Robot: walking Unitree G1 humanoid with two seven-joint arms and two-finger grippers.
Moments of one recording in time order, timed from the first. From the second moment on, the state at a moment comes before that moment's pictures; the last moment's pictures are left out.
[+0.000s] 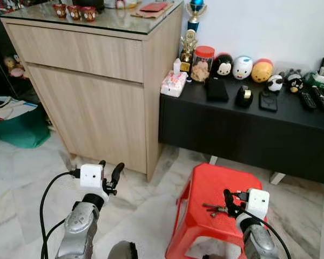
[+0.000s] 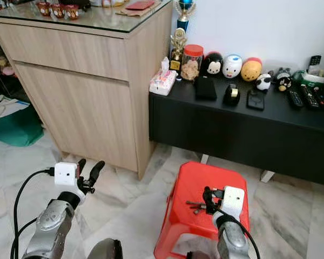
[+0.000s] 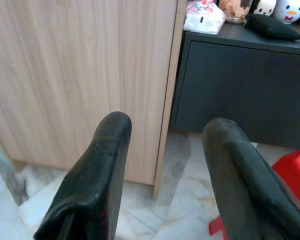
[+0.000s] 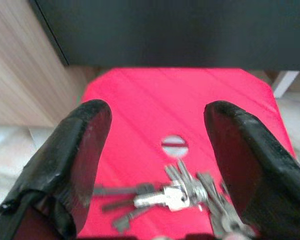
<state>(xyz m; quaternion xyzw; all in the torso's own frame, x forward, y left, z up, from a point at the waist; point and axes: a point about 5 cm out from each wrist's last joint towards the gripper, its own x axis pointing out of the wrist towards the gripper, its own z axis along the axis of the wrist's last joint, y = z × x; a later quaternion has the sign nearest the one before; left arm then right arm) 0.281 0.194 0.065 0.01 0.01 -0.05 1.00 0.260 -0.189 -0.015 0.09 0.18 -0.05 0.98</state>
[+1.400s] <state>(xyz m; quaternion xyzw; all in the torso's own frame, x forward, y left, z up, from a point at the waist) 0.256 0.197 0.077 0.03 0.02 -0.08 1.00 0.250 -0.190 -0.037 -0.05 0.33 0.11 0.94</state>
